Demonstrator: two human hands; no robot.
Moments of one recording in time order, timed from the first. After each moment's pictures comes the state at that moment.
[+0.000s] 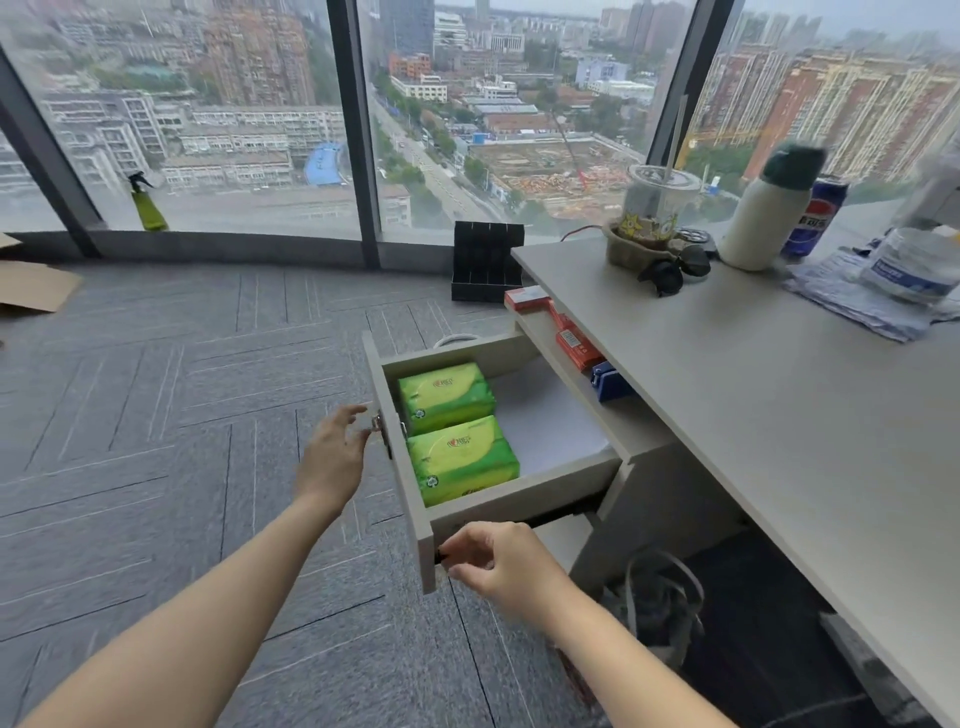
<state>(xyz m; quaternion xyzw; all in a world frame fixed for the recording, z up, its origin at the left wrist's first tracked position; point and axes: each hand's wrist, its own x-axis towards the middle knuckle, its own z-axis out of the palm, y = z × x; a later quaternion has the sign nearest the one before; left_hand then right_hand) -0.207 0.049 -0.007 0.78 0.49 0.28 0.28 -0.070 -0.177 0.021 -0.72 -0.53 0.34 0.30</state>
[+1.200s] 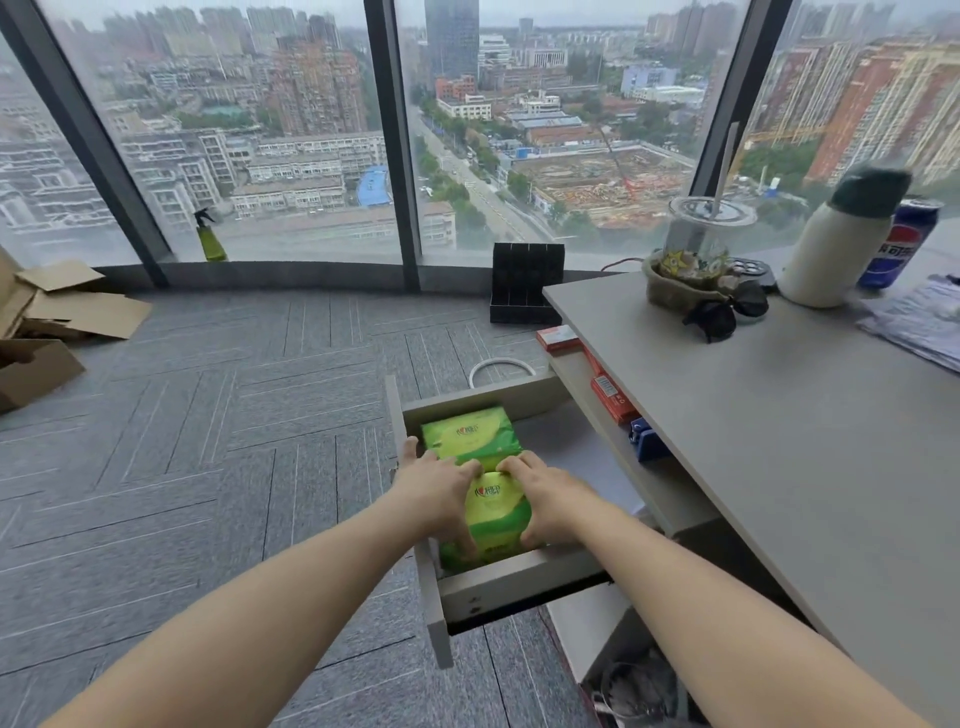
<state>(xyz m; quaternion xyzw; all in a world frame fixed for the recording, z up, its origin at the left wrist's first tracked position) -0.120 0.022 0.071 0.93 0.31 -0.18 -0.01 0.034 -0.070 0.048 -0.75 -0.64 0.18 0.01</state>
